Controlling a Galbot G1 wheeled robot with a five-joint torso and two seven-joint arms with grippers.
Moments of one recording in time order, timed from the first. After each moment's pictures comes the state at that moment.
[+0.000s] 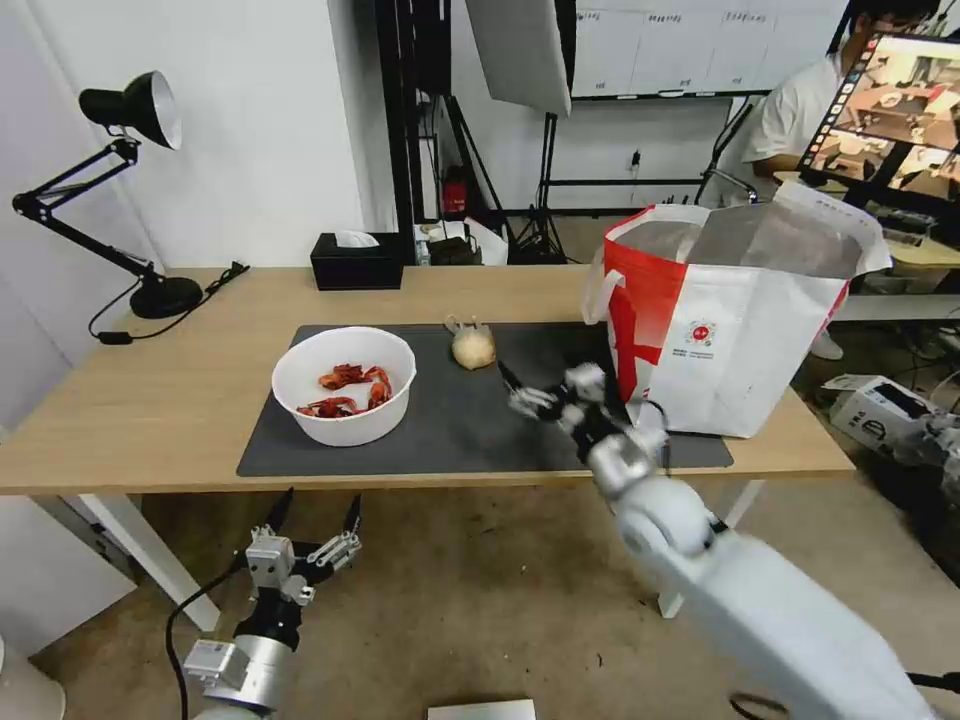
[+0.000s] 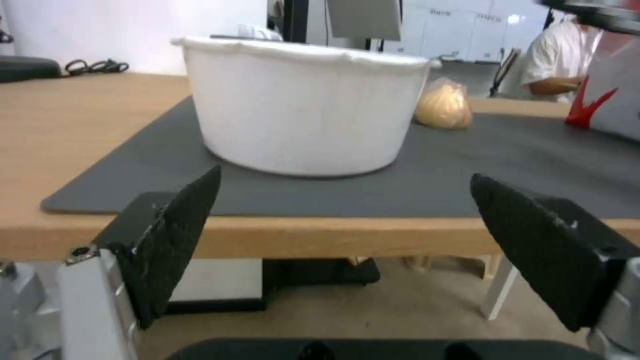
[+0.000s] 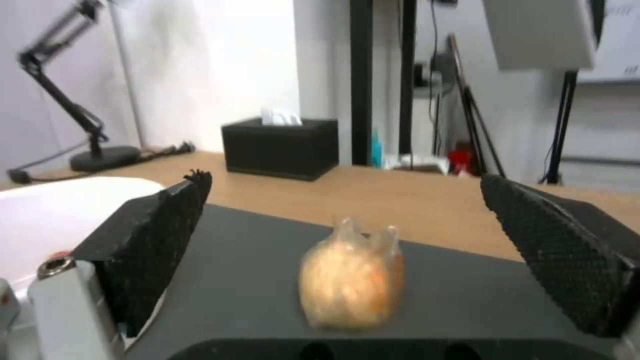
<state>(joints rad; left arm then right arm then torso) 1.73 -1.12 -0.47 -2.05 -0.38 -0.29 -0.12 -0.56 1.05 -0.28 1.58 0.74 0.05 0.20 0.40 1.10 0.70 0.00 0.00</state>
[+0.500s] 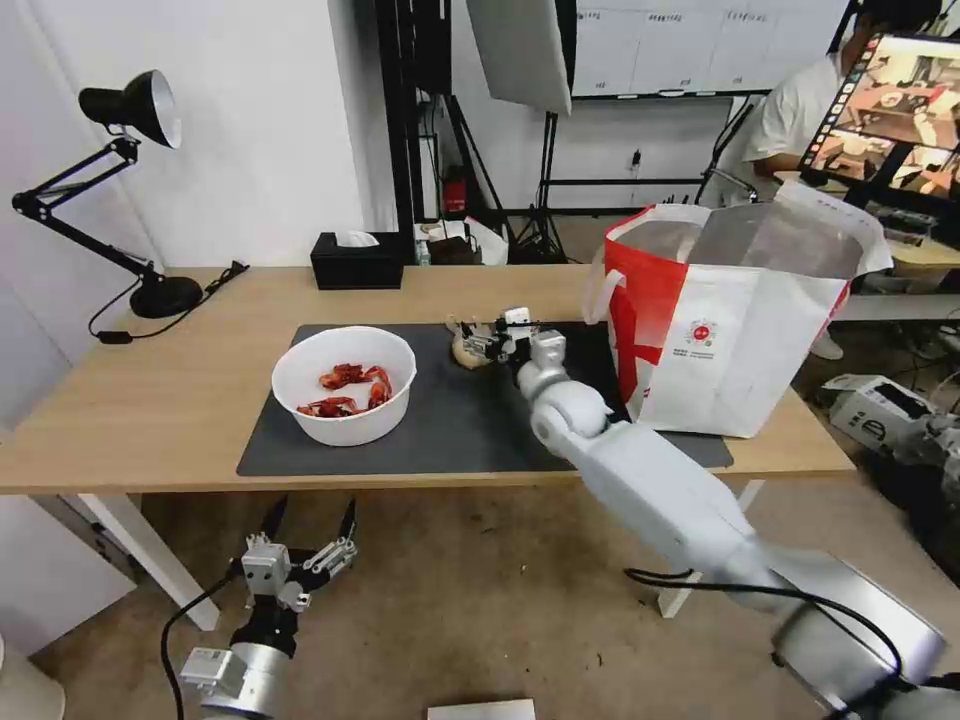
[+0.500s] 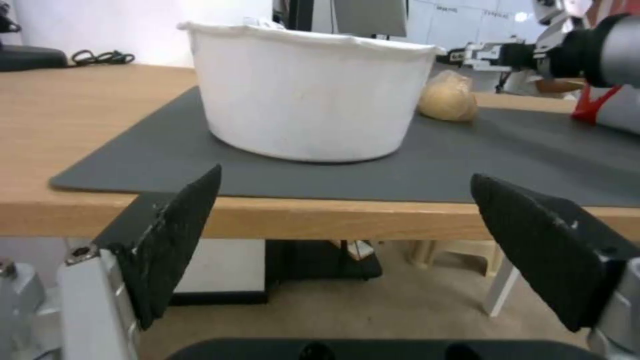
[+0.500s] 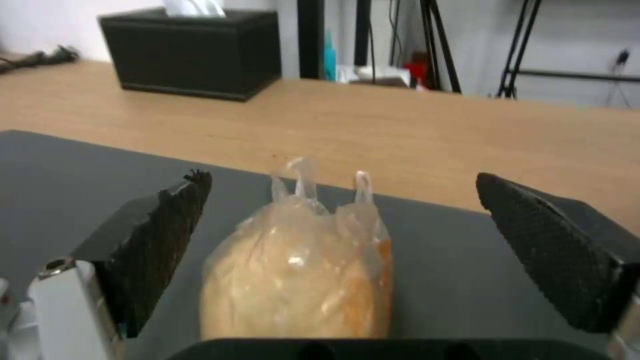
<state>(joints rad) 1.74 -1.14 -0.47 -2.04 -0.37 -0.30 -0.11 -0.30 1.33 -0.35 1.12 0.74 -0.13 0.28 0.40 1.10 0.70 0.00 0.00</state>
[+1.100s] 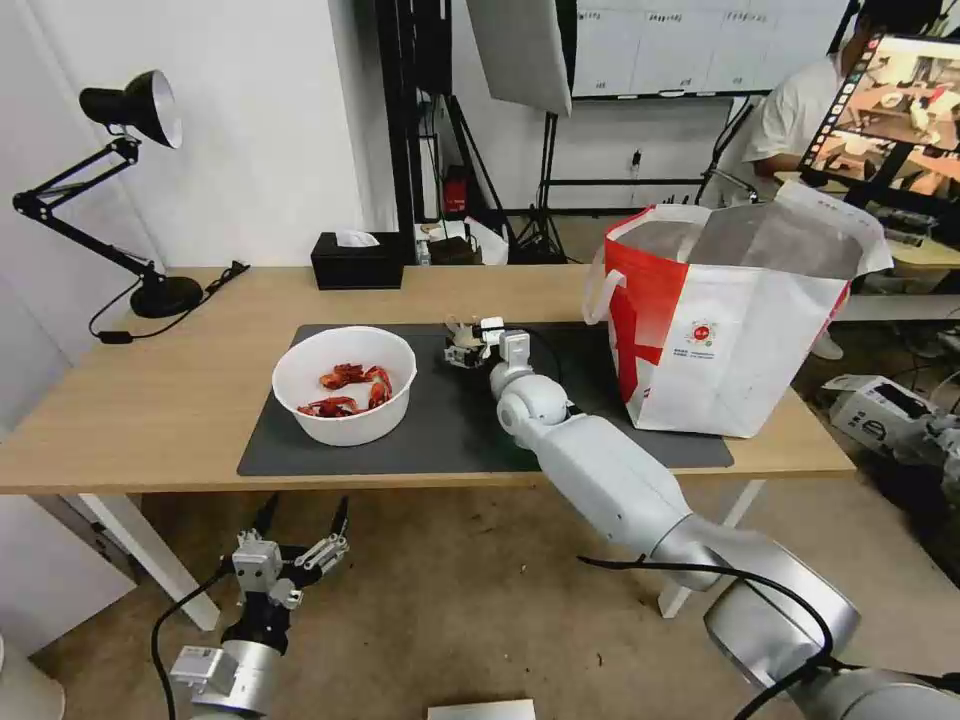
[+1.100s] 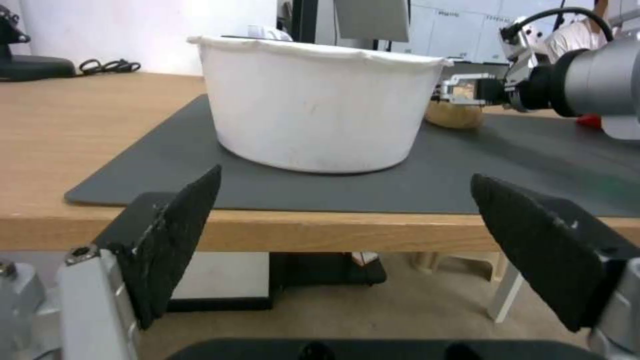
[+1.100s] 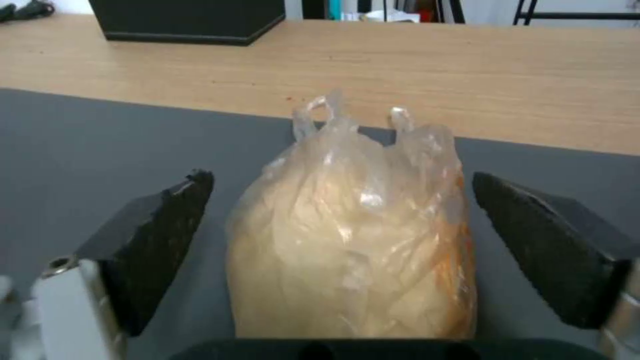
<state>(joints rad) 1.74 -1.14 -0.48 -2.05 -0.38 -0.30 -0.11 -0.31 1.42 -0.31 1.03 0.73 -0.20 0.28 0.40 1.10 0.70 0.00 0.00</state>
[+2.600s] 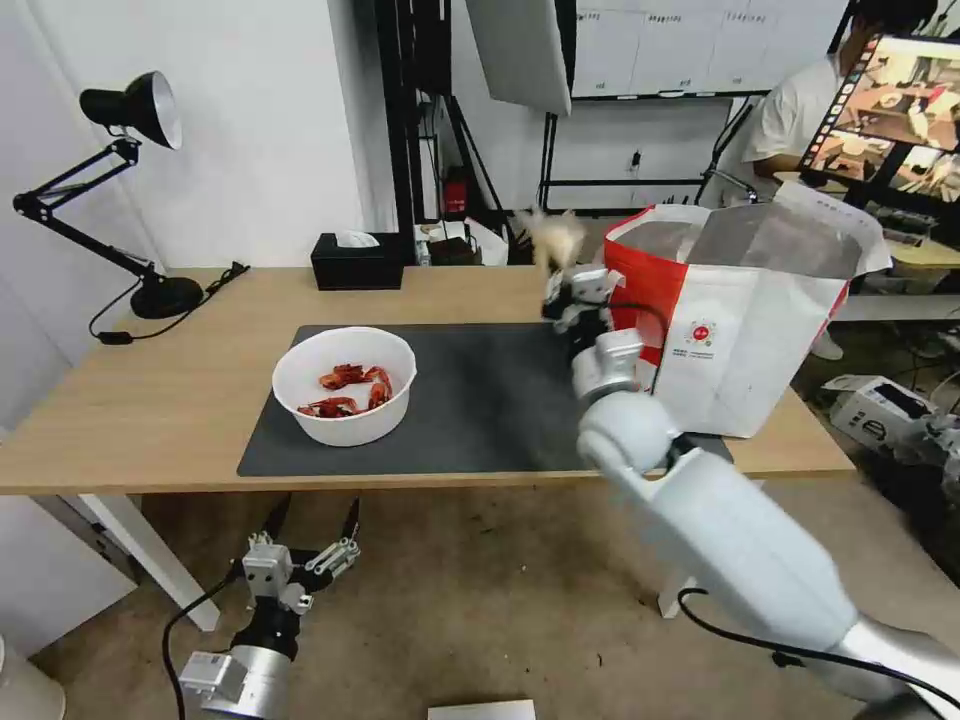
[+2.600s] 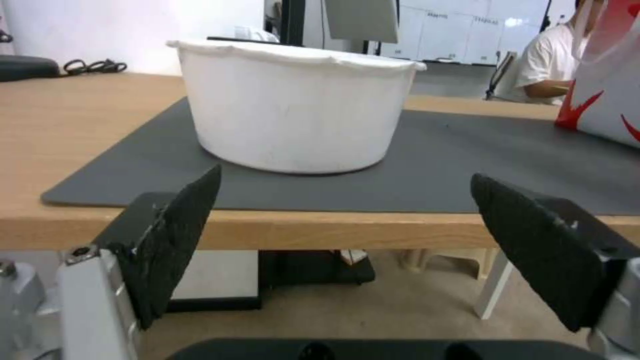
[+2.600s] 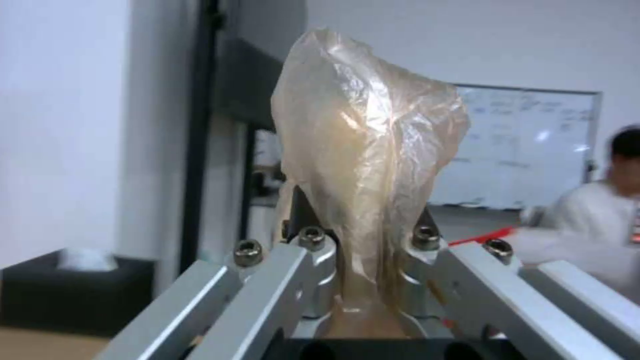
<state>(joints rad) 1.76 -1.14 -0.46 -2.07 -0.37 -0.31 -0.11 -0.54 1.04 -0.10 1.78 0.45 -0.06 0.57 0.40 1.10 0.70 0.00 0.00</state>
